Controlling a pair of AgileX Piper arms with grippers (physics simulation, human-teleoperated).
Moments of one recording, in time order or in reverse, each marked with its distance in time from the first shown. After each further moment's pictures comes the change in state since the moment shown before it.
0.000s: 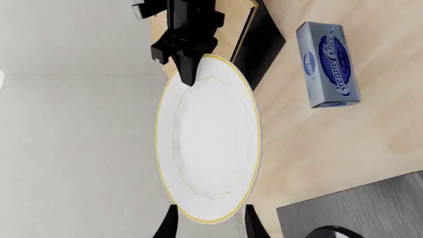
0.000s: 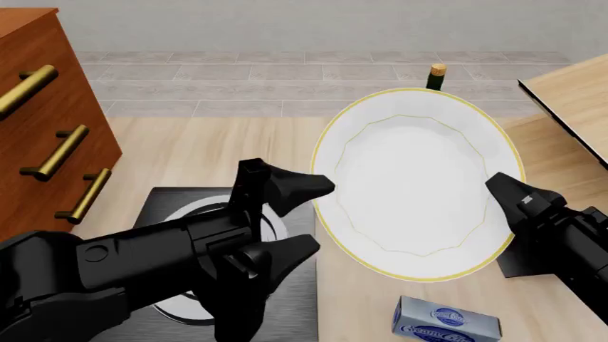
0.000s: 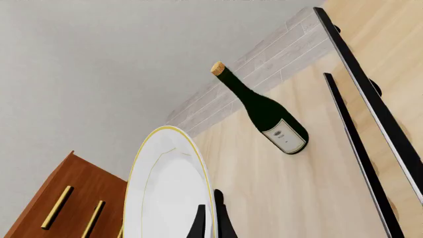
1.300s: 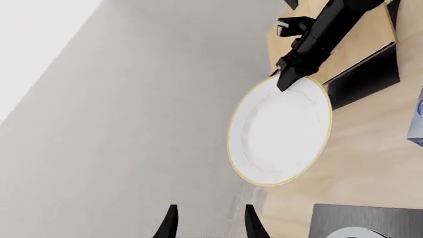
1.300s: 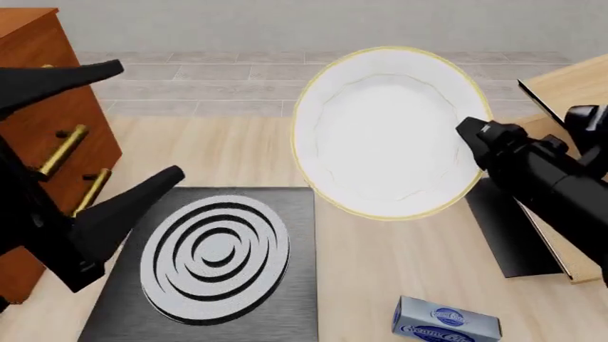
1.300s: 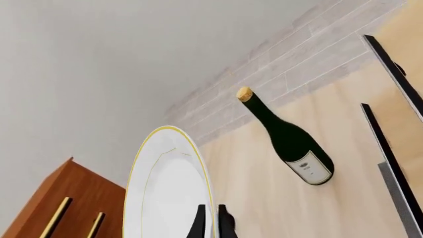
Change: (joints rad) left arm 0.133 -0.614 0.007 0.260 -0.363; right arm 0.025 0.278 -0.265 0.001 -0.041
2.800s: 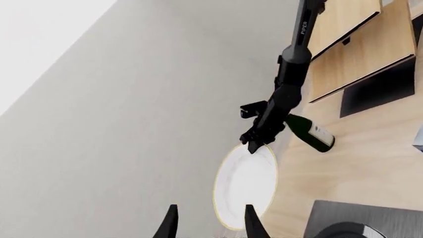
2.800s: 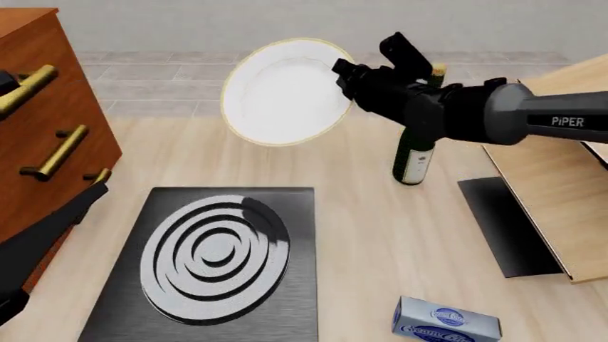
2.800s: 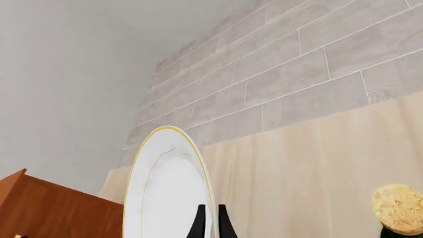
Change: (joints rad) left arm 0.058 -0.231 0.060 0.091 -0.098; right arm 0.130 0.840 -0.846 0.178 -0.009
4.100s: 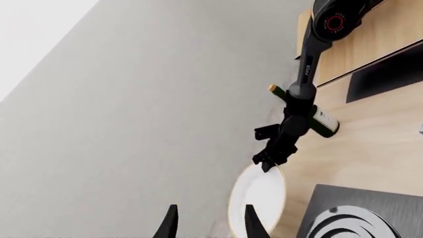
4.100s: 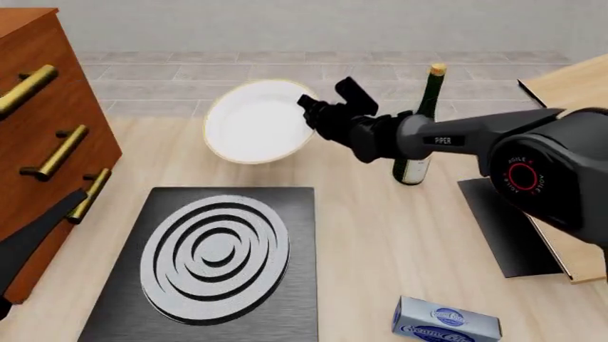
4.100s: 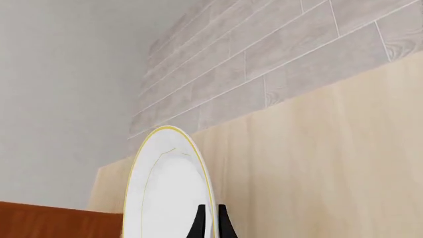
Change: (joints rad) left arm 0.072 -0.067 0.014 0.069 -0.021; right arm 0.050 0.393 -0.297 -0.007 0.126
